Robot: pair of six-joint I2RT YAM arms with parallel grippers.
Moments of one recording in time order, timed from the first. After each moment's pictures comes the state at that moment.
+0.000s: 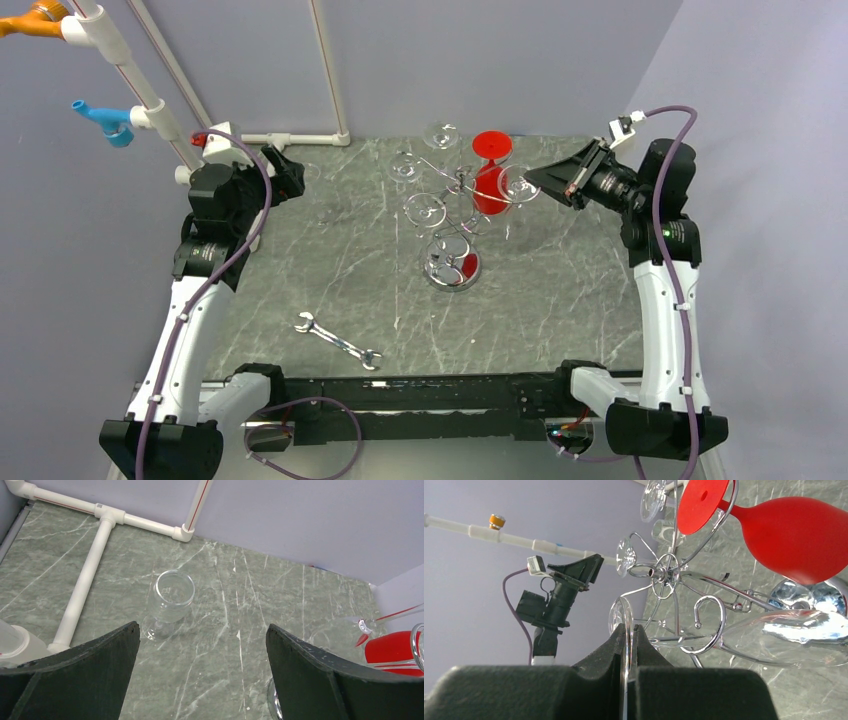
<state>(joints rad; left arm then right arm) -0.07 0.98 1.07 -0.25 0.00 -0.39 -0.10 1.07 1.35 -0.53 -0.88 0.90</state>
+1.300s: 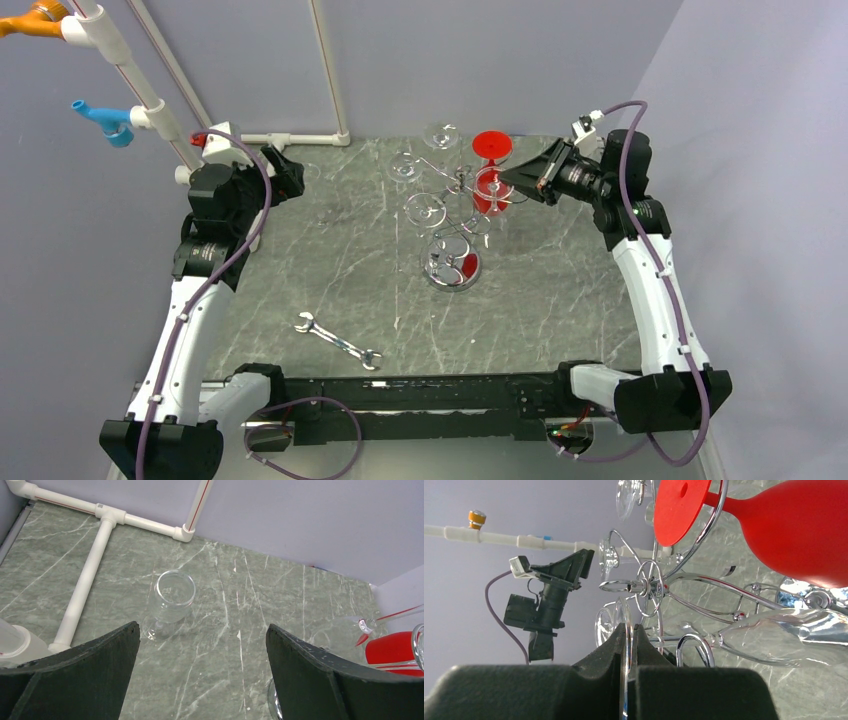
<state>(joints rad) -0.07 0.98 1.07 -0.25 0.00 -0.39 0.04 1.18 1.31 -0.45 -0.81 0.95</state>
